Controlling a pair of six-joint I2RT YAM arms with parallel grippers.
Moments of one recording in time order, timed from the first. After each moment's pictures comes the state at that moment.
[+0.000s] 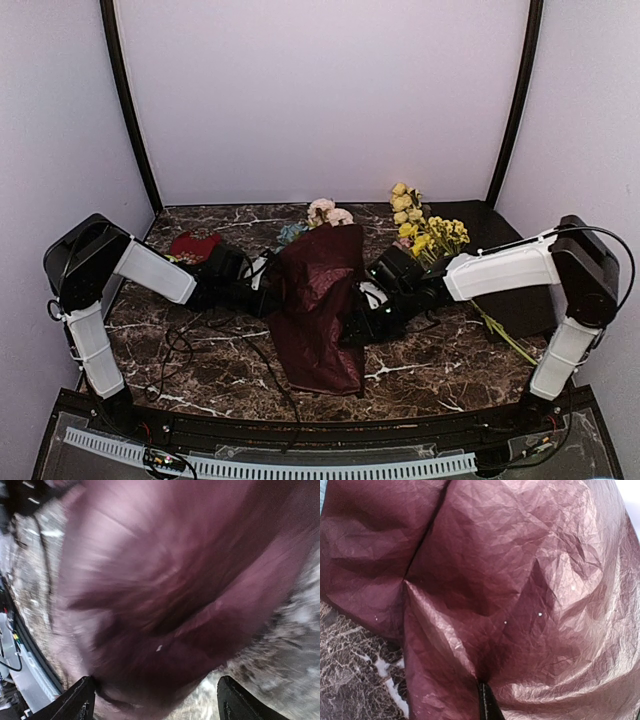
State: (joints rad) left arm -0.58 1.85 0.80 0.29 0.34 -0.20; right arm 0.87 1.69 0.97 -0.33 -0.32 0.55
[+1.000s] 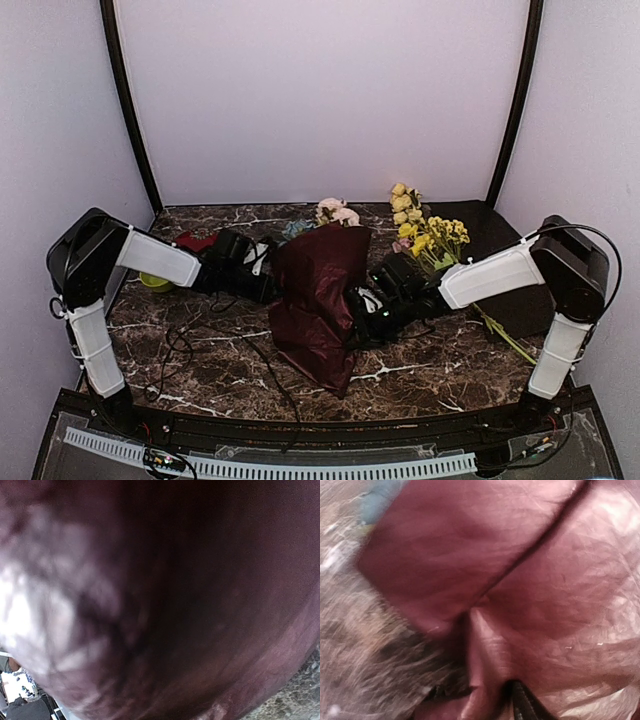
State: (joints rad) left arm -0.56 1.88 0.96 0.11 0.21 -0.19; right arm 0.86 1.79 0.90 -0.10 -0.49 0.68
